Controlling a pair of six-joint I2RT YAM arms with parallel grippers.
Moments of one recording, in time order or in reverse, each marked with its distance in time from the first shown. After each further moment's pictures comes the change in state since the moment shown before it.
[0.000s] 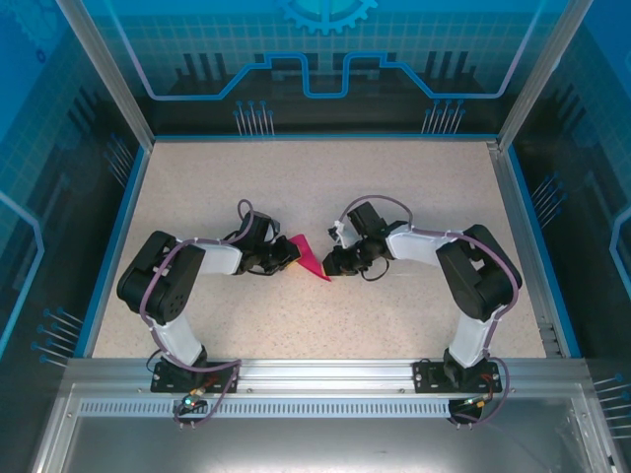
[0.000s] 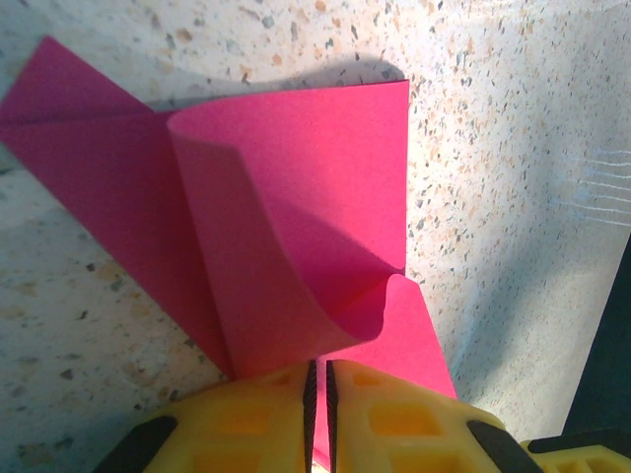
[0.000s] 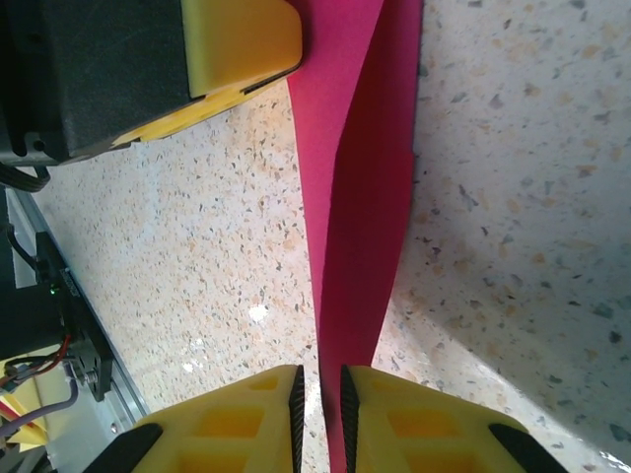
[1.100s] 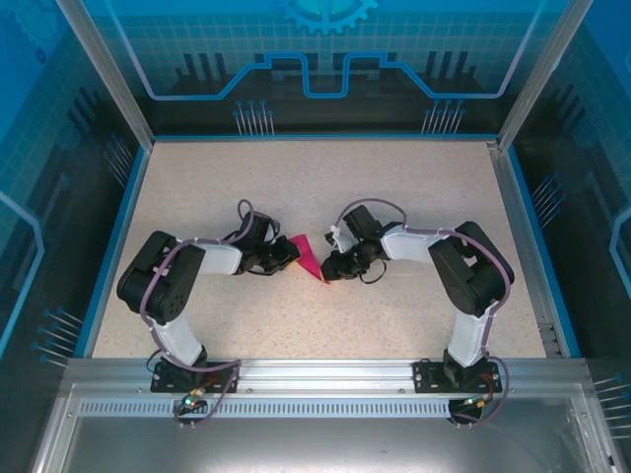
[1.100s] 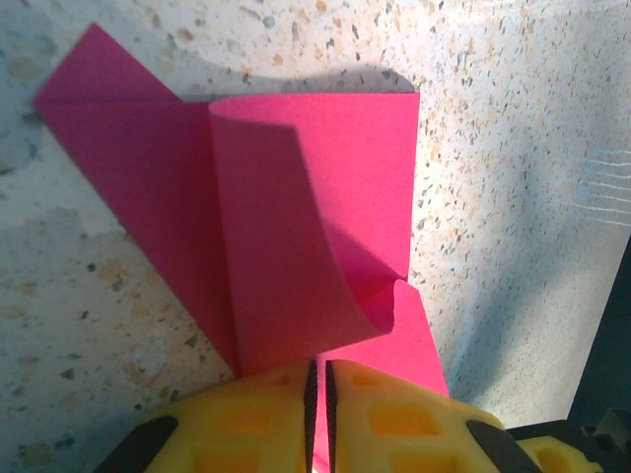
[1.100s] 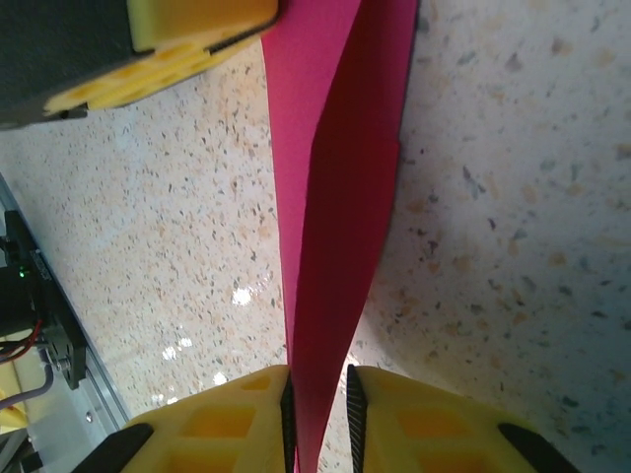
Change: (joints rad) left arm 0.000 0.000 0.000 0.000 0.000 0.000; right arm 0.014 0.045 0.019 -0.022 0.005 -0.039
